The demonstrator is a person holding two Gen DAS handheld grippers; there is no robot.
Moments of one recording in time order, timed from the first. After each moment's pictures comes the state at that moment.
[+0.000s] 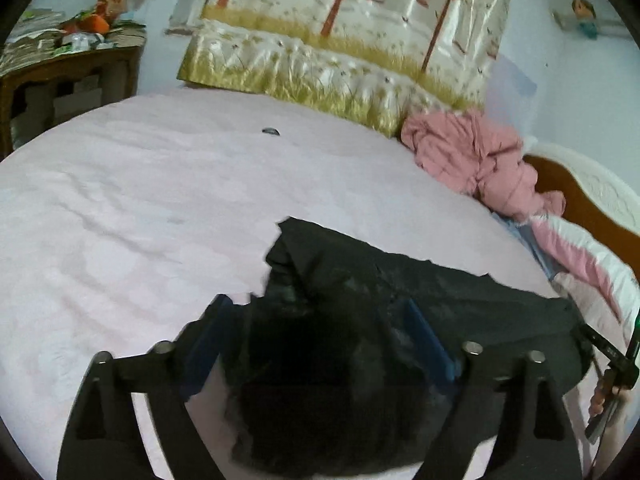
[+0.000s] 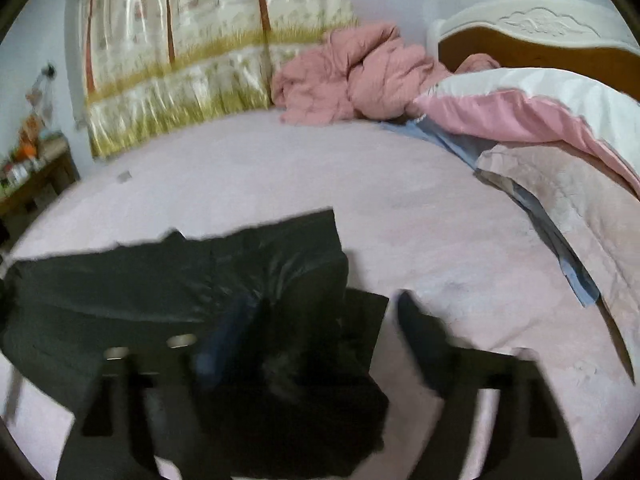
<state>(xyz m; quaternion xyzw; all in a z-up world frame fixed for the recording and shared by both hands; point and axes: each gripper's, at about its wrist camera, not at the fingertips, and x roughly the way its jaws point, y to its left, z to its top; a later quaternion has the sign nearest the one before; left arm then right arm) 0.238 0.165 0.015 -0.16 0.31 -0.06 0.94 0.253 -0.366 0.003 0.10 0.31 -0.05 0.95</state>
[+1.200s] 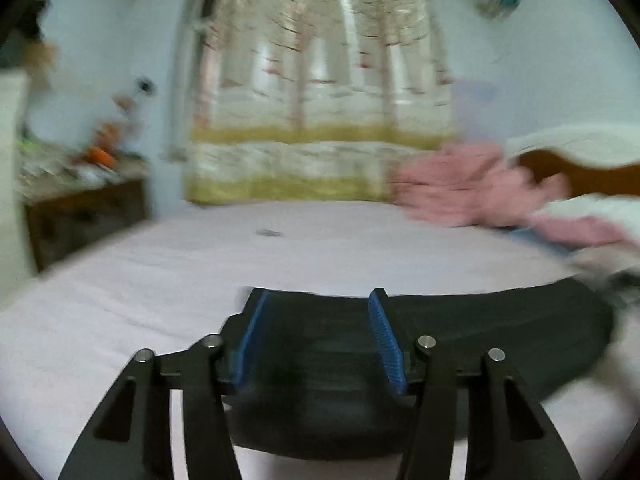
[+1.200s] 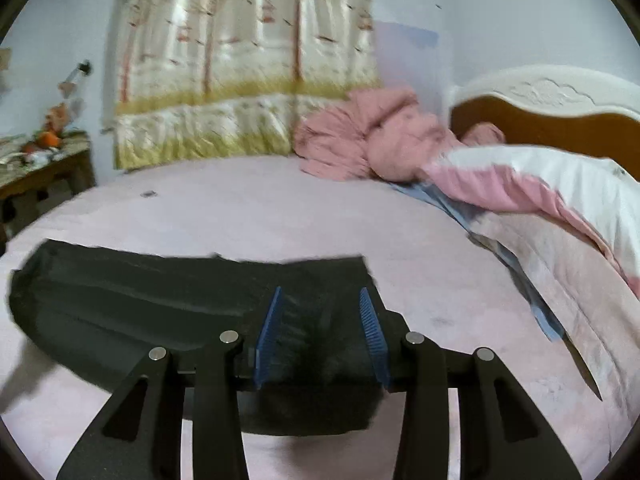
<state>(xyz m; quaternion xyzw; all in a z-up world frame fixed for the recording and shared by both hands) 0.149 0.062 0.044 -0.03 0.15 -0.04 0.99 0.144 -0.323 0.037 0.02 0.23 -0.03 0.97</state>
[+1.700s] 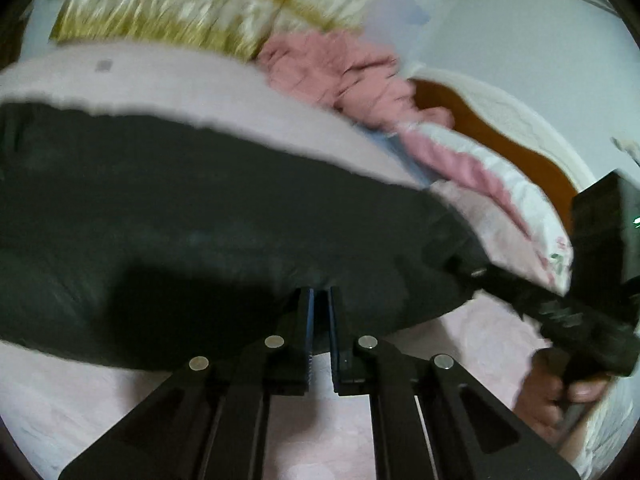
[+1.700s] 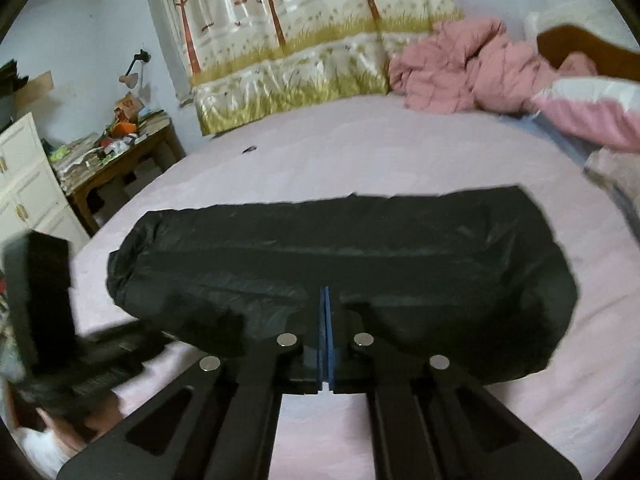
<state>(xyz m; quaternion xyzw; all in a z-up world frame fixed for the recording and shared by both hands) 0.198 -0.058 -0.033 -0.16 0.39 -0.26 0.87 0.160 -0.285 0.014 0.11 0.36 0.14 0.92</state>
